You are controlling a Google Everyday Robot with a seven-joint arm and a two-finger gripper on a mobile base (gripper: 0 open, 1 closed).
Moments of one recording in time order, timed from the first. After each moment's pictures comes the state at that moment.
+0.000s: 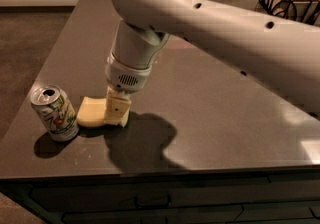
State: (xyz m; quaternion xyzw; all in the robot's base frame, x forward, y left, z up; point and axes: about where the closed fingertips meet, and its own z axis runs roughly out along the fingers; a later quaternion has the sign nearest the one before) arm 0.467 0.104 0.851 -0.72 0.66 0.16 0.13
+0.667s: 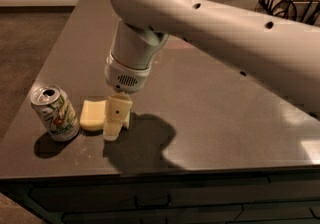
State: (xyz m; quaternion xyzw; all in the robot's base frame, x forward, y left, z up) arm 0.465 0.106 0.852 -0.72 0.66 0.16 0.13
